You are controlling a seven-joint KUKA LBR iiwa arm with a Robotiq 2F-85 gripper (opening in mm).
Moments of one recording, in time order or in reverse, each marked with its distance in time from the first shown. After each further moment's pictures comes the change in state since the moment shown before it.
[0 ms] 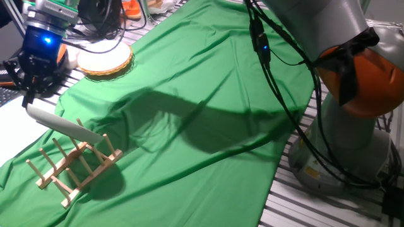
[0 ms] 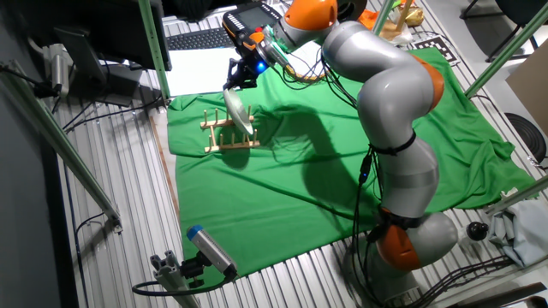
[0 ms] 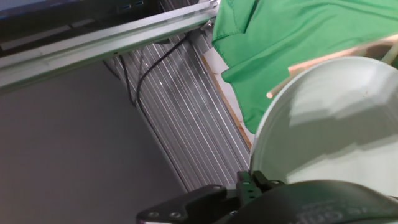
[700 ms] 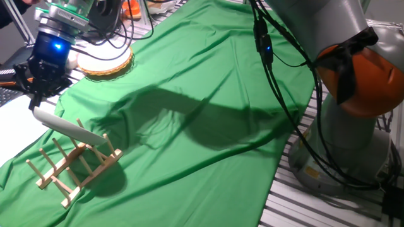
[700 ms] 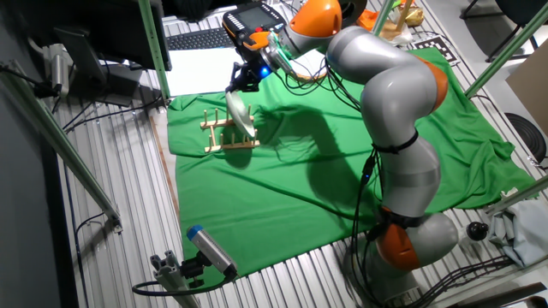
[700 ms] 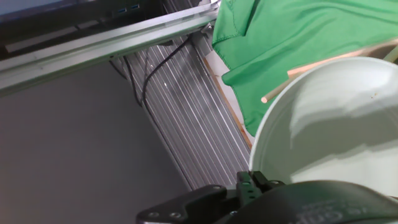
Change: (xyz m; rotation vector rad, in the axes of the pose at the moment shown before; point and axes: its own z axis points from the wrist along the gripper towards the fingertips) arm -0.007 -0.015 0.001 -0.051 0.014 -0.005
